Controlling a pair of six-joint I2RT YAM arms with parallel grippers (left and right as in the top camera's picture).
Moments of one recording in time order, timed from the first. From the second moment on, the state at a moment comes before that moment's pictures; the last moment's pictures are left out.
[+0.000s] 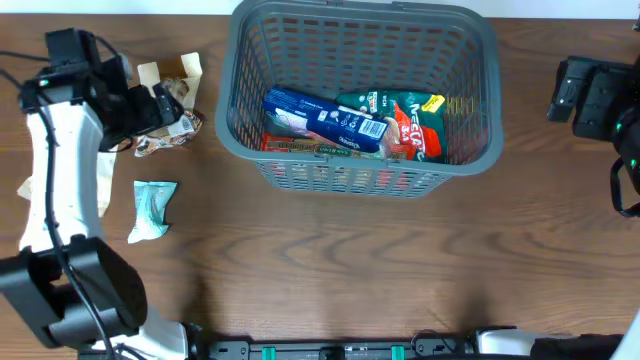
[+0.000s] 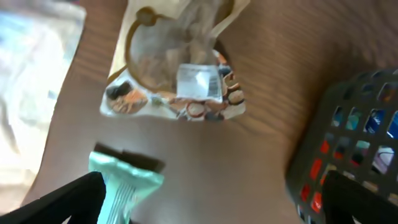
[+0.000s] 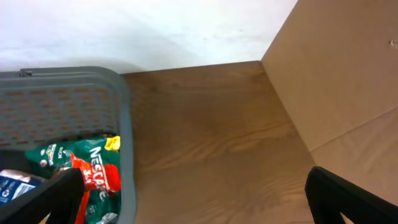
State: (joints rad) left arm 0.22 1.76 1.57 -1.01 0.21 -0.13; right arm 0.09 1.49 2.43 -1.56 0.40 0.10
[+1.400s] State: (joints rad) left arm 0.11 2.06 1.57 -0.72 0.07 0.02; right arm 0.09 1.49 2.43 -1.56 0.40 0.10
